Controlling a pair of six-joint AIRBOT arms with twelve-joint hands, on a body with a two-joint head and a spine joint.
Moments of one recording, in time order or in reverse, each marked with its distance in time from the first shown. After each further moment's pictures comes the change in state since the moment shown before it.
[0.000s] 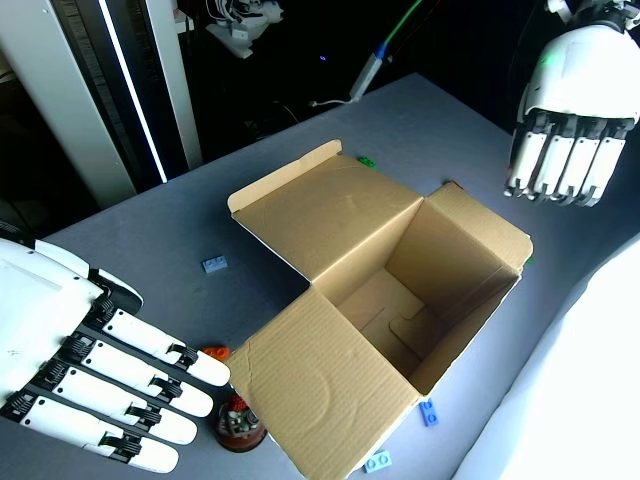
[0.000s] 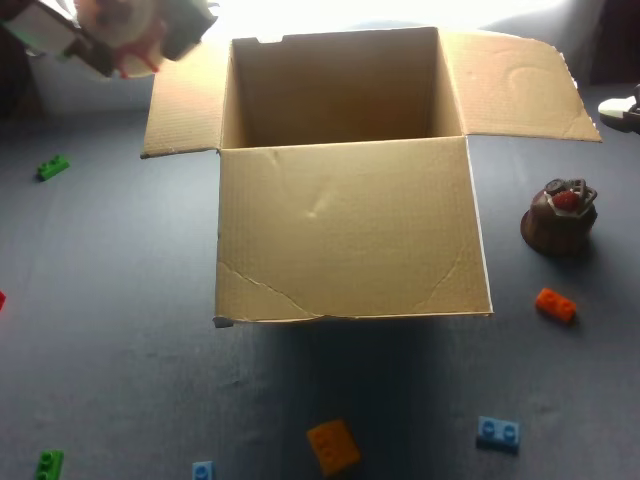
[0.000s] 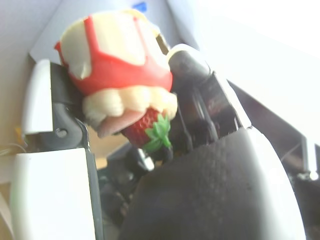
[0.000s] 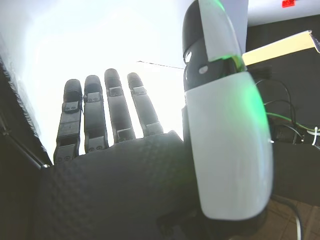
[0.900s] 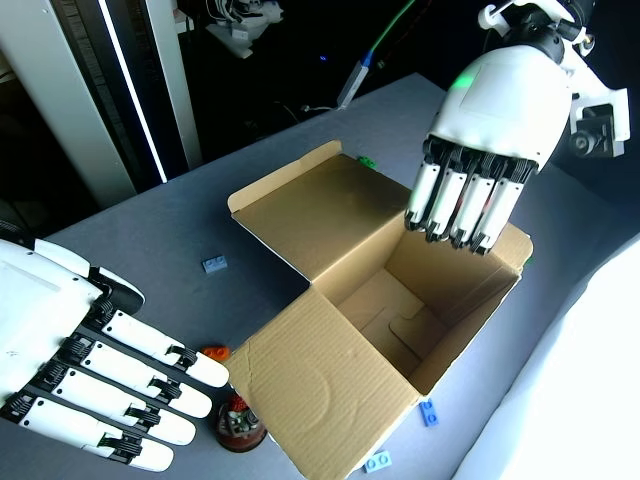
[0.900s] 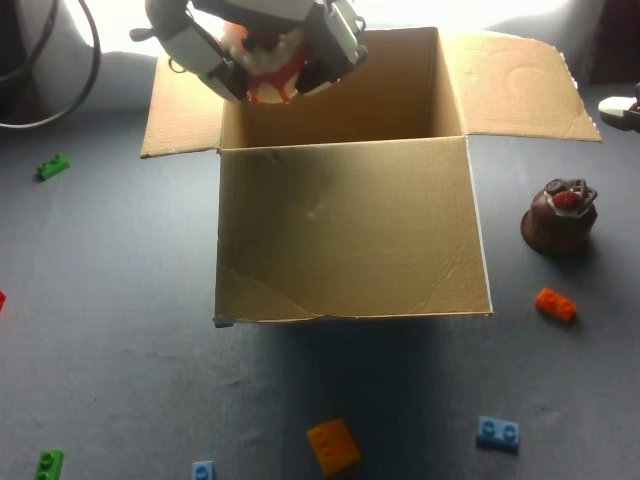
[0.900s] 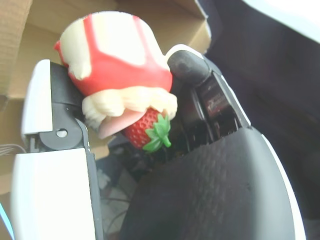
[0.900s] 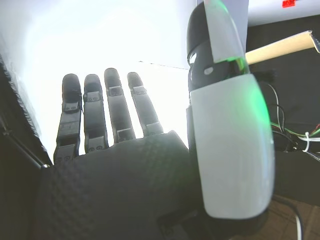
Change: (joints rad) left arm 0.043 -0.167 -0.030 0.020 0.025 0.001; right arm 0.000 -0.001 0.000 0.000 0.001 0.000
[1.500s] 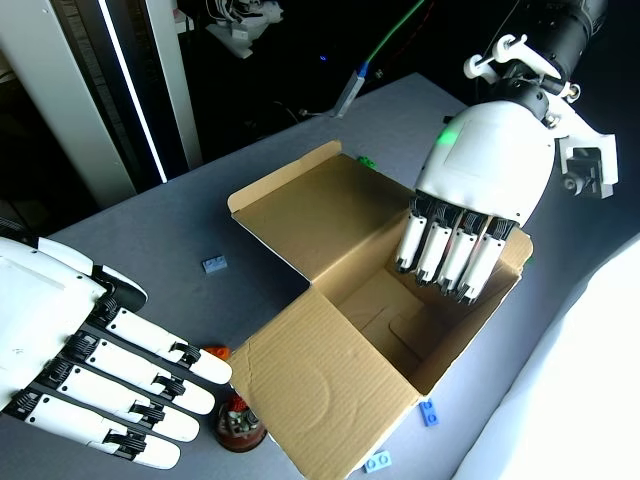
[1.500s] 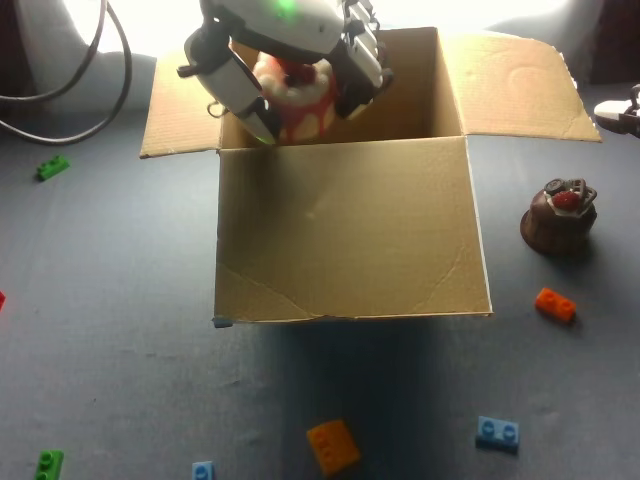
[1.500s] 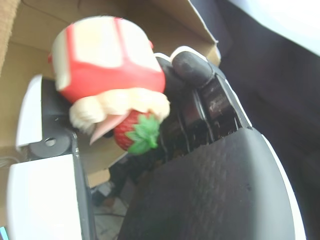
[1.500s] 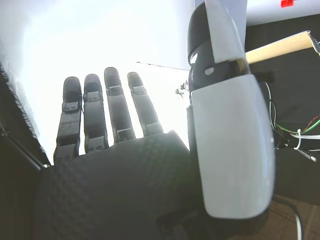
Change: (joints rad) left arm 0.068 -0.082 0.070 0.019 0.047 0.020; right arm 0.000 -0.006 0.000 0.000 0.004 0.000
